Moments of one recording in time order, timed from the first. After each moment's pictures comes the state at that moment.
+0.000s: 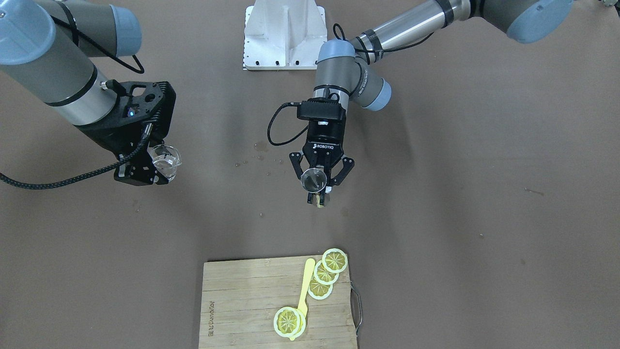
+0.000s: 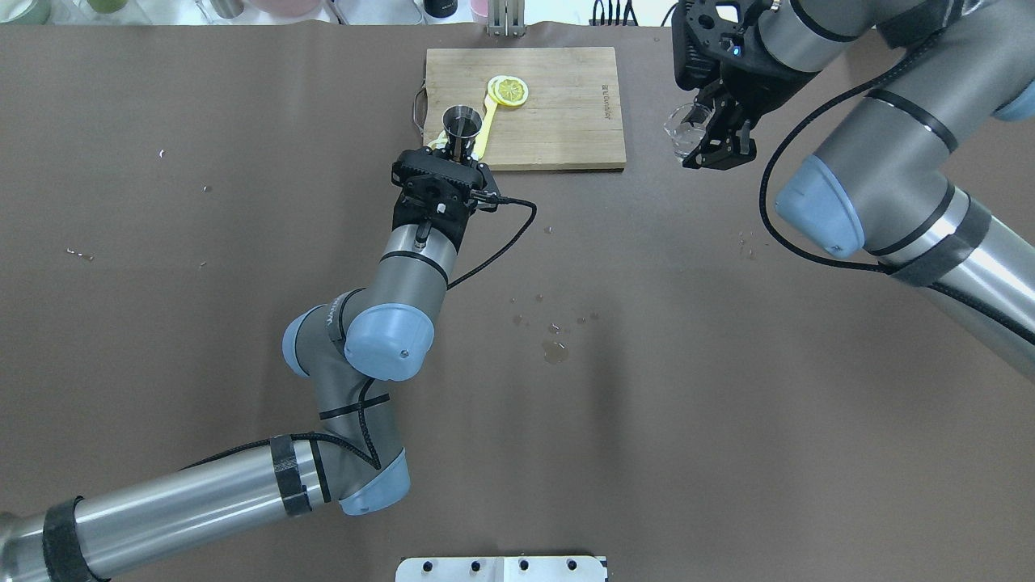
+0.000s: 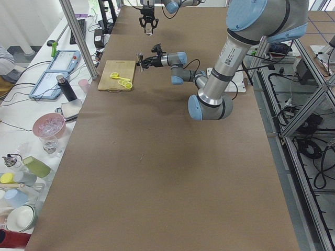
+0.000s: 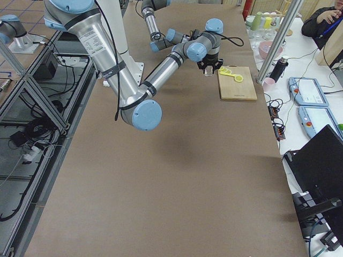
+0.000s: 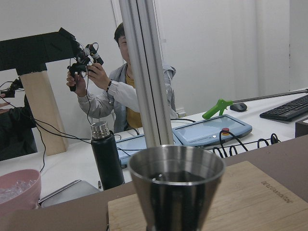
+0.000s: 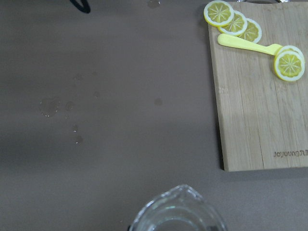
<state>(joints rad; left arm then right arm) -0.40 -2.30 -1.32 -2.57 -0.72 -0.67 0.96 -0.95 1.76 -1.60 2.26 -0.61</state>
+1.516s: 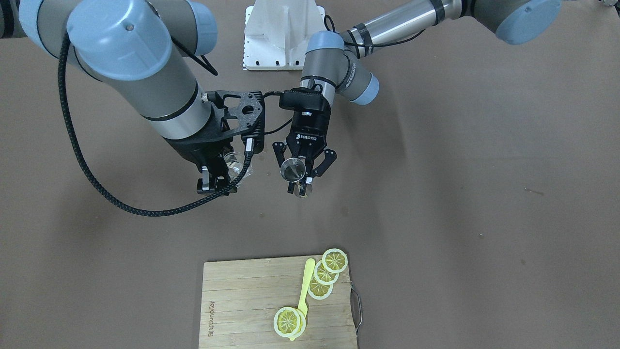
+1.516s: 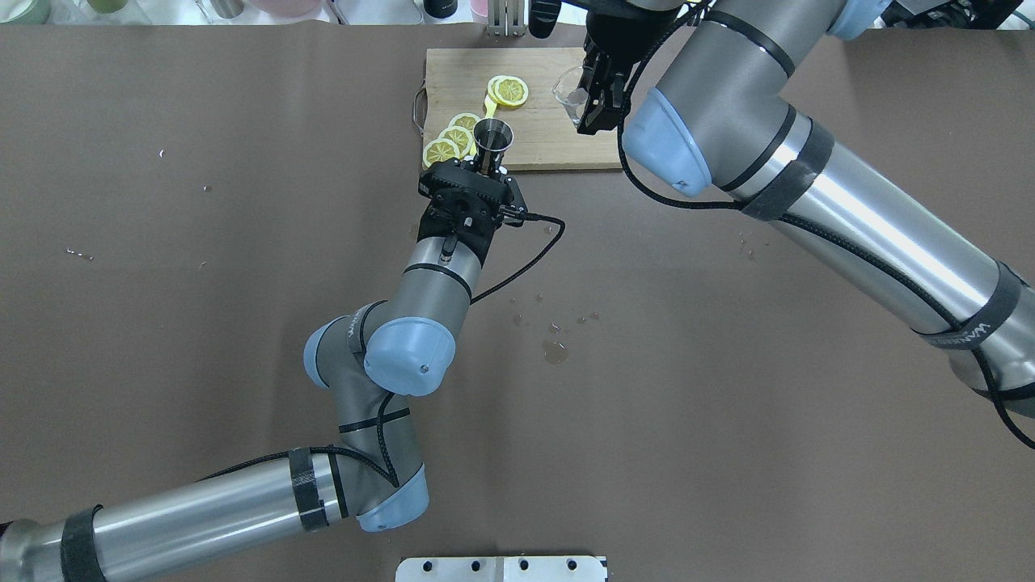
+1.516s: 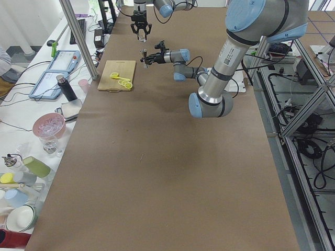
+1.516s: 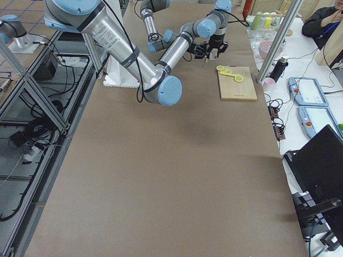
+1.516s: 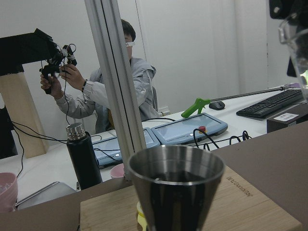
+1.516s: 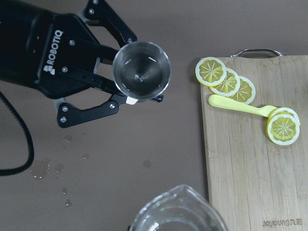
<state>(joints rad) -0.37 -2.33 -1.32 -2.57 -0.74 -0.64 0.90 -0.65 1.55 -1.74 2.23 -0.61</state>
